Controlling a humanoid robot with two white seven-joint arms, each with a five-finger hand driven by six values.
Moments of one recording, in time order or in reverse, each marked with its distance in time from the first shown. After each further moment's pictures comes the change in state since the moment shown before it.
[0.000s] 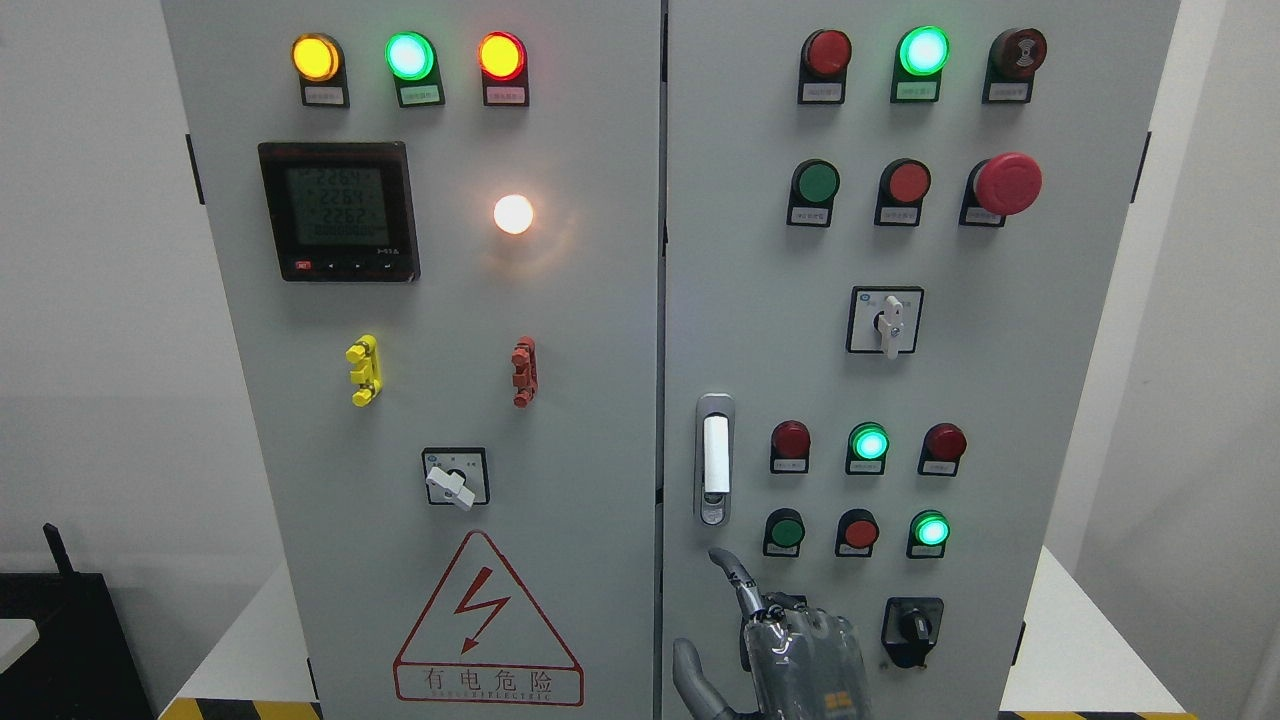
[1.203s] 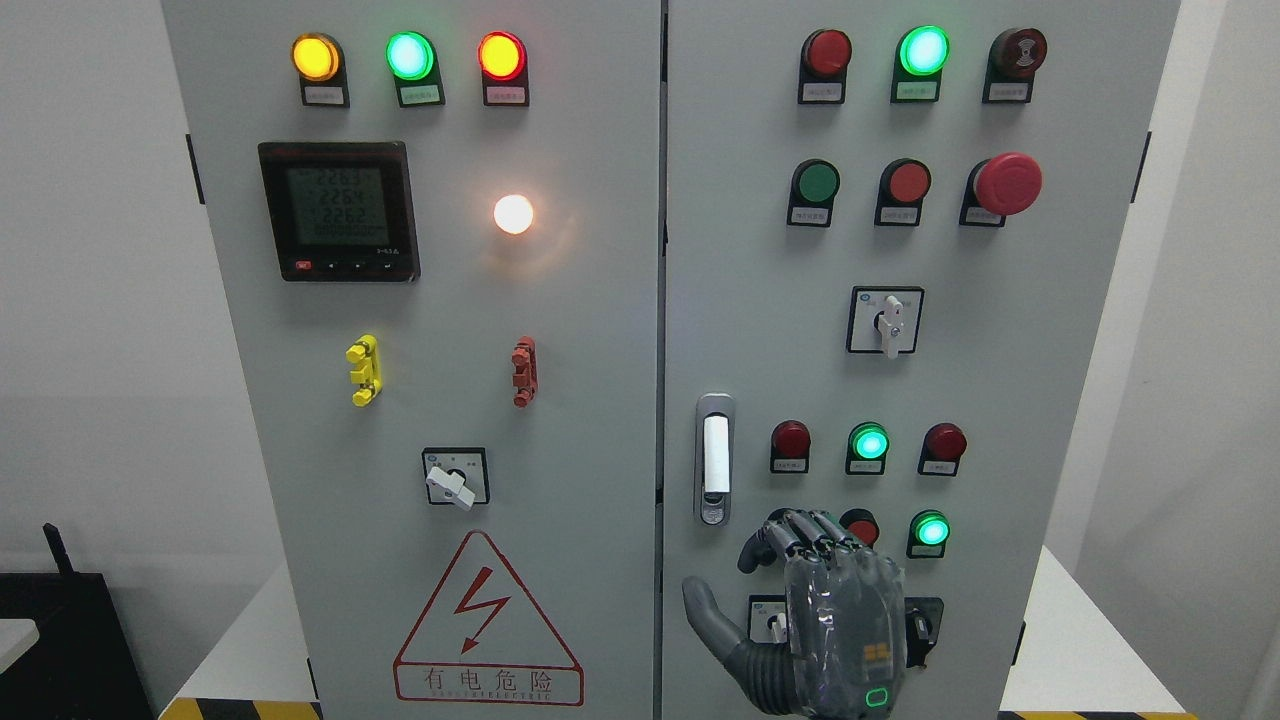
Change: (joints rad) left arm 0.000 0.000 0.000 0.000 0.000 0.000 0.000; right arm -0.091 0.046 -0.014 -0.040 -0.014 0.028 -0.110
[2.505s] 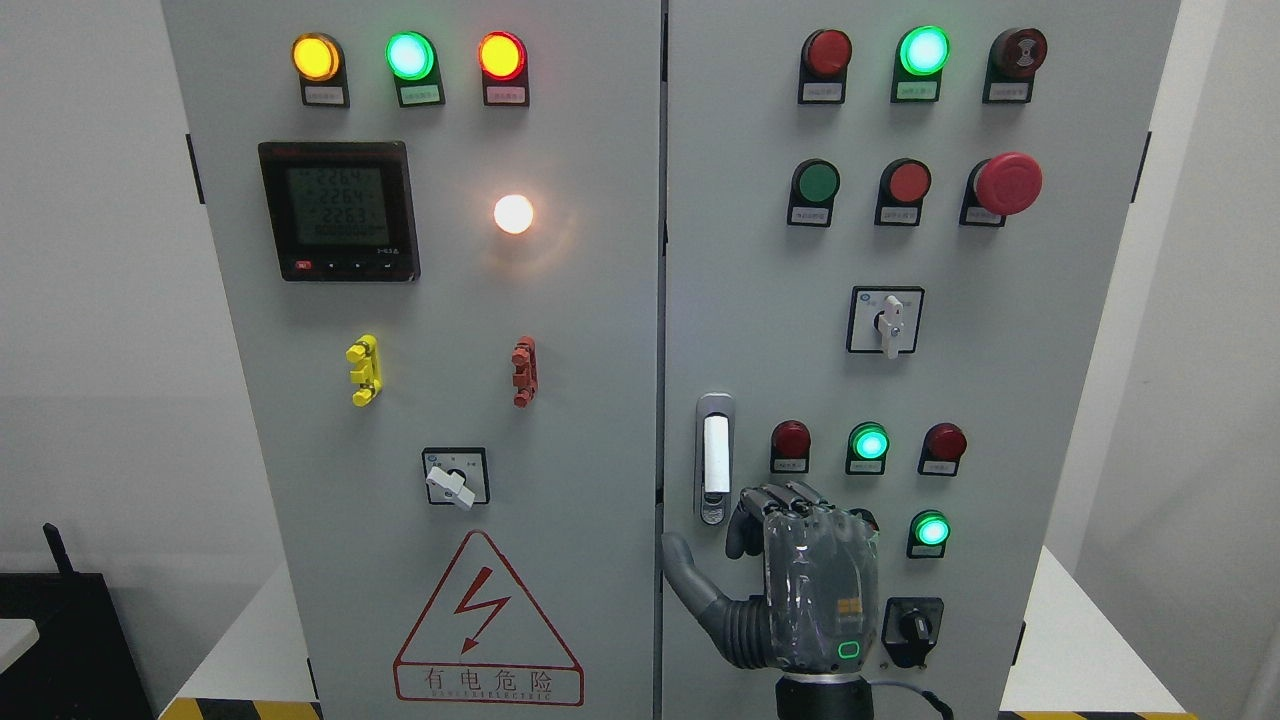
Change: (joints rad) left arm 0.000 0.000 0.000 0.000 0.000 0.000 0.001; right arm -0.070 0.044 -0.008 0.077 -0.022 0.007 0.004
